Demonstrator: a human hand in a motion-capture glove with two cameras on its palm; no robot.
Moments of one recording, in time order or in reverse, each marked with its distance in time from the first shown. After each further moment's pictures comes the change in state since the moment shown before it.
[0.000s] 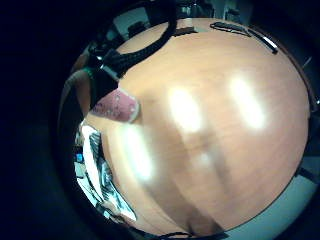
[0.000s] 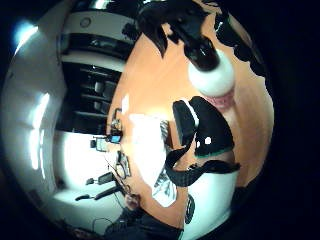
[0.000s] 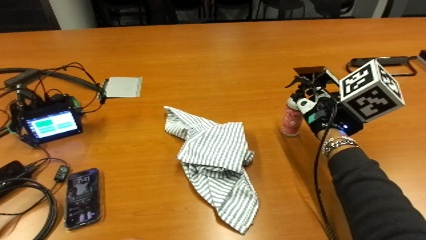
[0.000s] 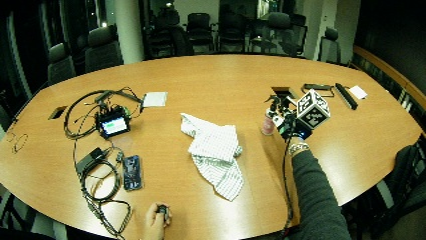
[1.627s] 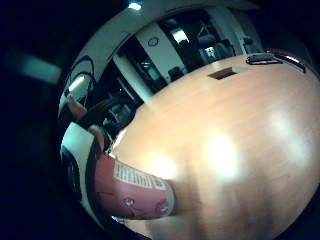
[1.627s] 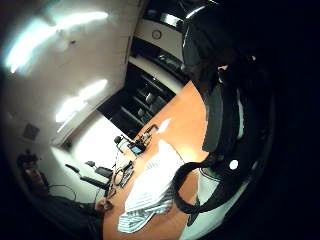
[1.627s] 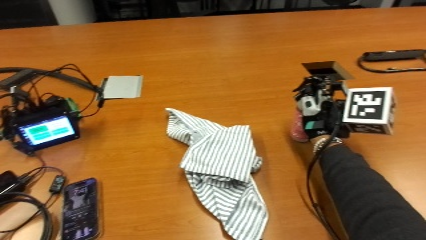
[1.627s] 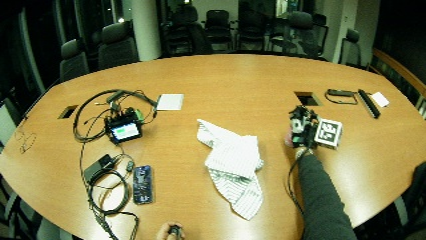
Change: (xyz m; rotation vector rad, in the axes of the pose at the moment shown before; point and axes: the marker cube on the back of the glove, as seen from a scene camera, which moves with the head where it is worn) arm 0.001 -0.012 0.007 0.371 -0.440 -0.378
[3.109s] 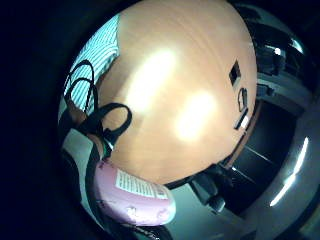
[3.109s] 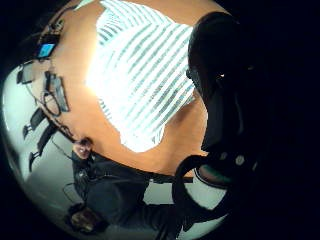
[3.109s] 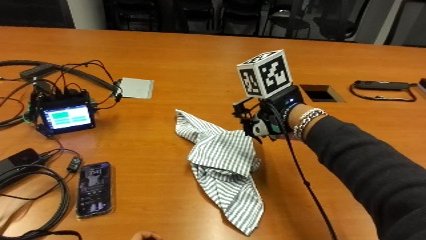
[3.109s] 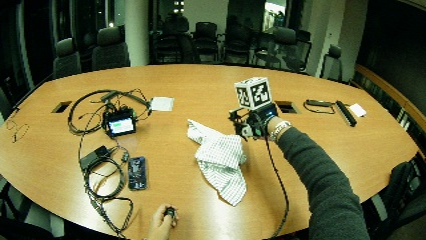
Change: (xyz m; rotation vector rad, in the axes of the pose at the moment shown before) arm -0.090 0.042 0.085 -1.360 1.028 -0.305
